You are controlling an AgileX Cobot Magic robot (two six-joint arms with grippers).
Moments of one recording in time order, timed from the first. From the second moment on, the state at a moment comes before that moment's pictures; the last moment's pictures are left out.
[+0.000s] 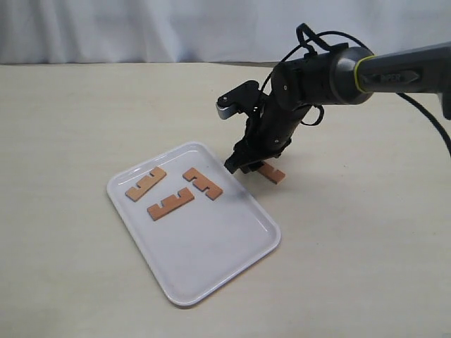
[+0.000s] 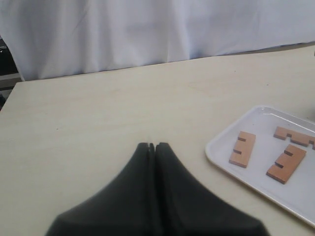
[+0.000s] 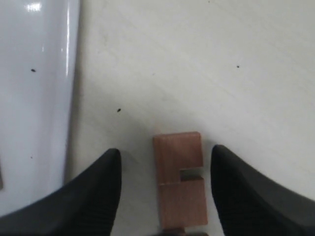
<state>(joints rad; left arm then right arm) -0.04 0.00 0.00 0.12 0.38 -0.15 0.15 2.19 -1.49 0.04 0.63 -0.27</state>
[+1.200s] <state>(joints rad) -0.04 0.00 0.00 0.12 0.38 -0.15 0.20 2.06 -1.49 0.05 0.66 -0.28</state>
